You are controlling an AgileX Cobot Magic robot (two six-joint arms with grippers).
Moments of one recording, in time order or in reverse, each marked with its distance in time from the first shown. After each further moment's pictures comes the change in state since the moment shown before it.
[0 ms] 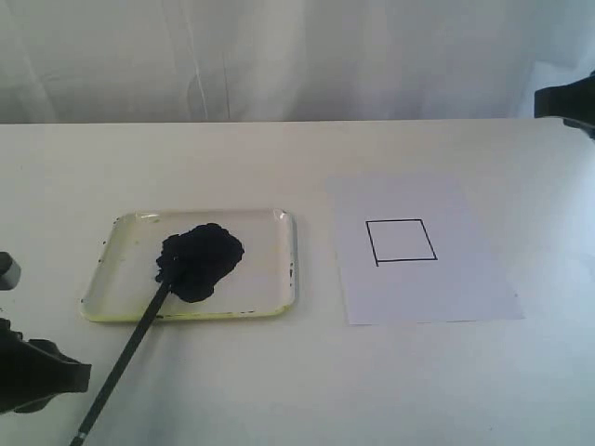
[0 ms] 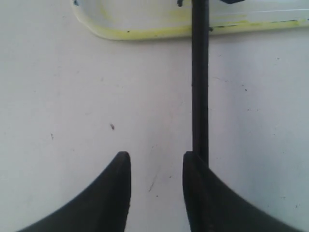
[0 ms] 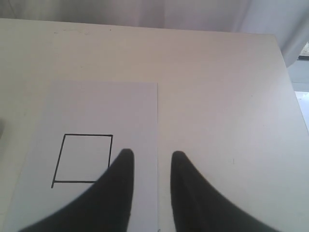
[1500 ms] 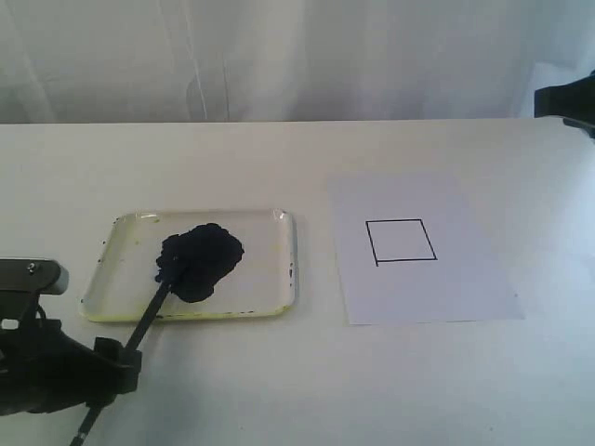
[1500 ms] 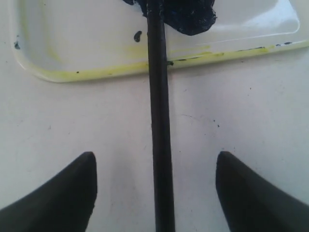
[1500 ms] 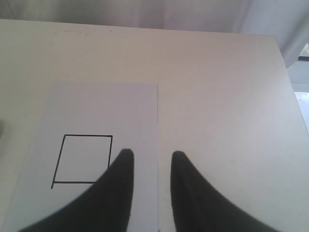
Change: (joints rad) left arm -0.178 0.190 0.039 0.186 -0.375 -0.263; right arm 0.000 0.000 0.000 0.000 -0.004 0.000
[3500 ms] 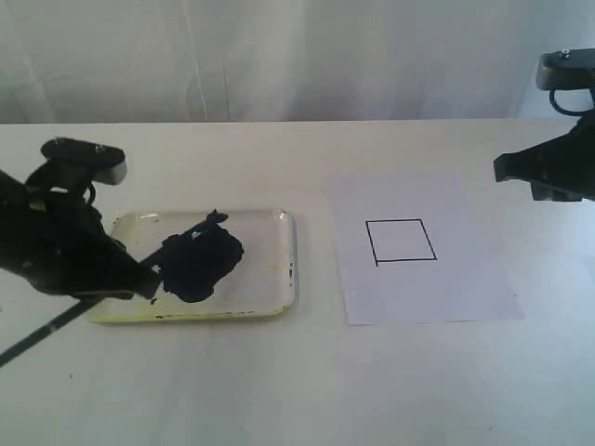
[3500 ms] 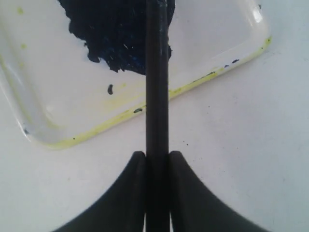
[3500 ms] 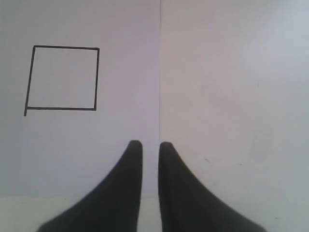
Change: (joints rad) left arm 0.062 0.031 -0.565 0.086 0.794 0.202; right arm 0.000 0.262 -0.047 0.004 0.123 -0.005
